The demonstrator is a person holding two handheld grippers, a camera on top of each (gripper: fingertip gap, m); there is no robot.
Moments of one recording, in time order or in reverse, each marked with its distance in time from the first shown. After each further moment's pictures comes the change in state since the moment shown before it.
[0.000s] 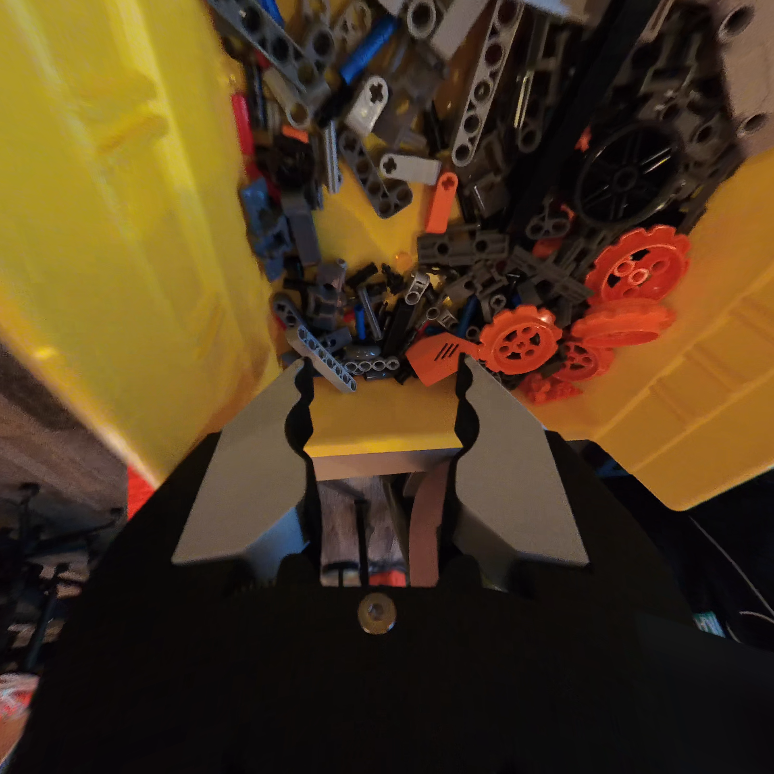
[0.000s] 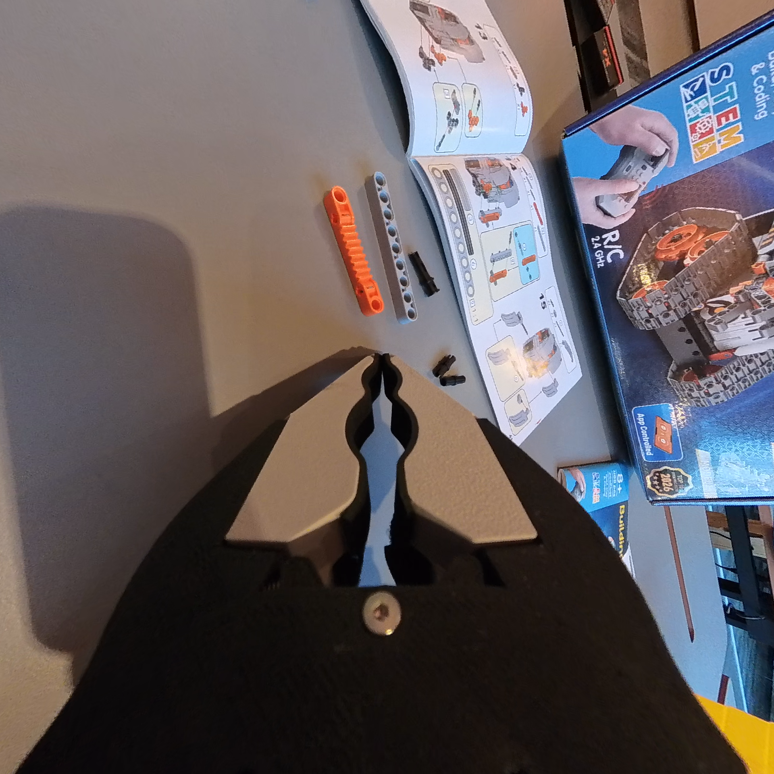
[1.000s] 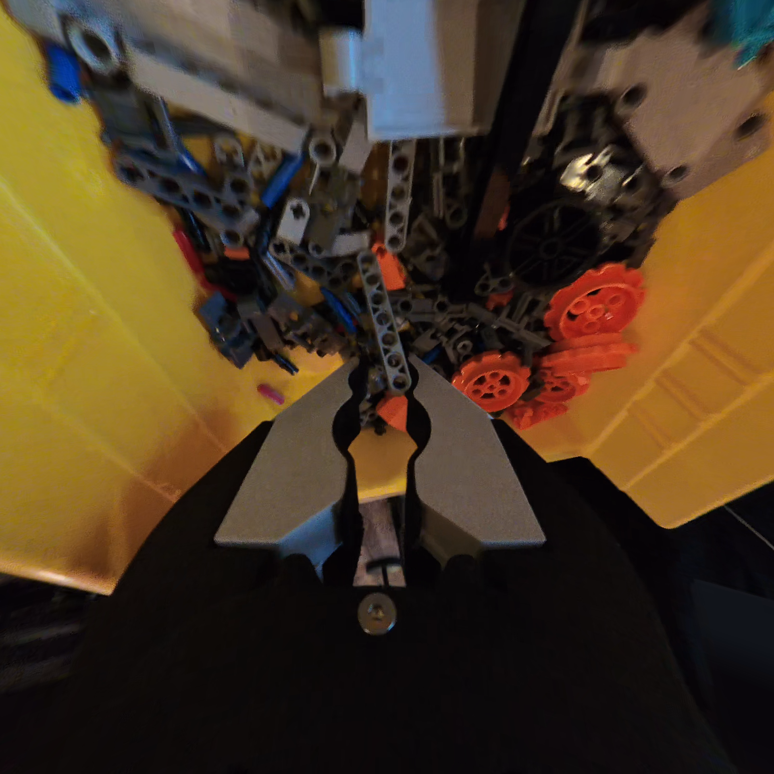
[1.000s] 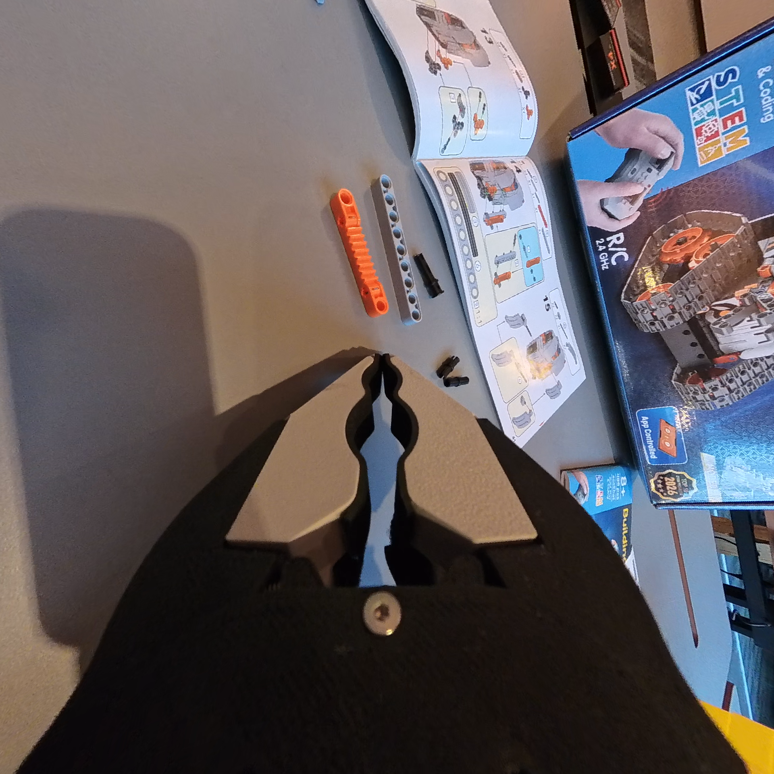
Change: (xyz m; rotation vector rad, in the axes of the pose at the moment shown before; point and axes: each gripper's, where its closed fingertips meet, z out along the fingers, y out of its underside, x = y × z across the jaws) left arm 0.016 -0.027 0.009 -0.031 0.016 0.147; right arm -0.002 -0.001 -0.001 0.004 -0.012 -0.001
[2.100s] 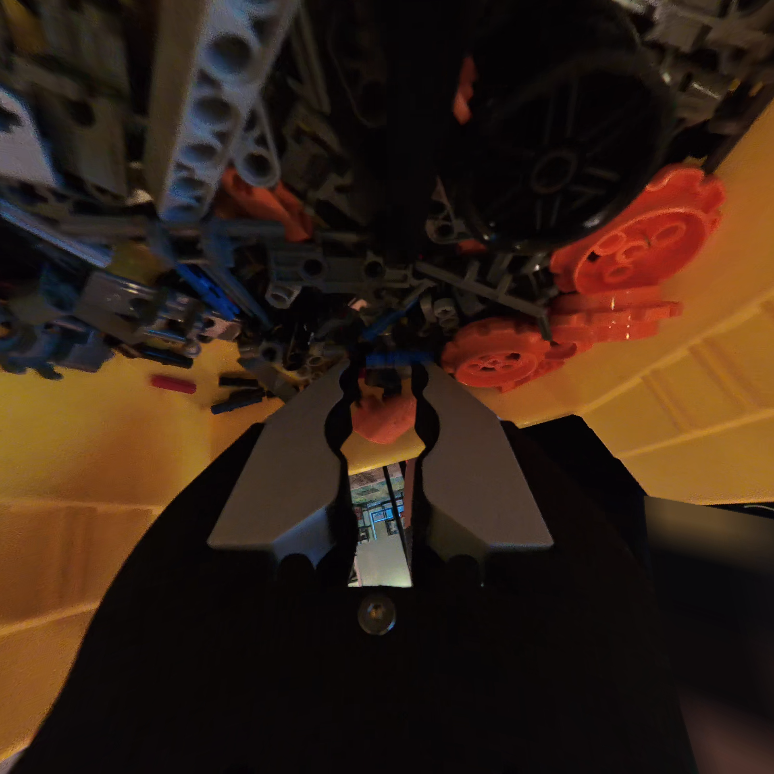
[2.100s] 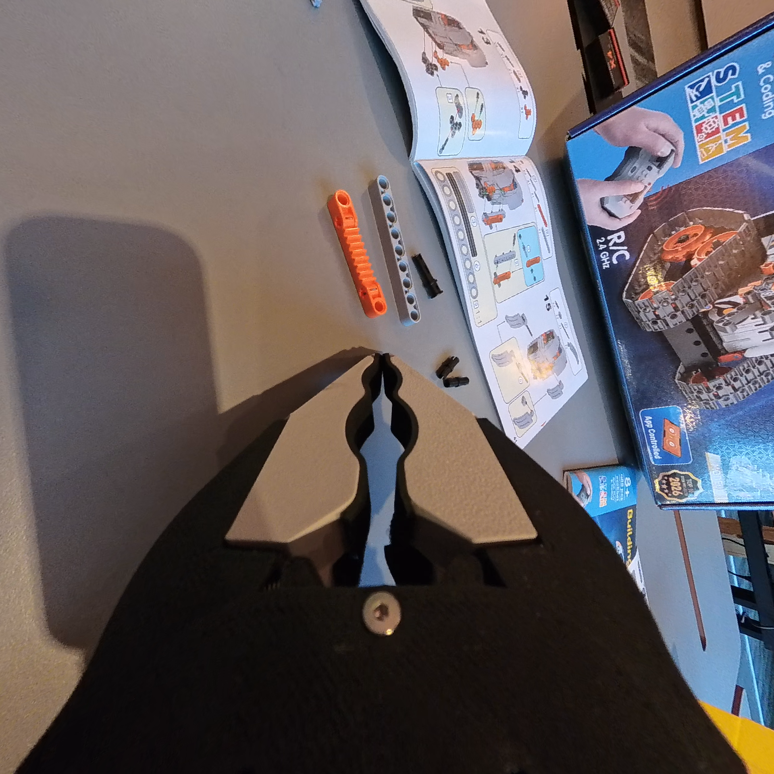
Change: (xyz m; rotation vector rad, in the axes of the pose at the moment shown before) left arm 0.026 0.040 0.027 -0.306 0.064 0.043; right arm 0.001 0.000 0.000 0.006 -0.004 0.011
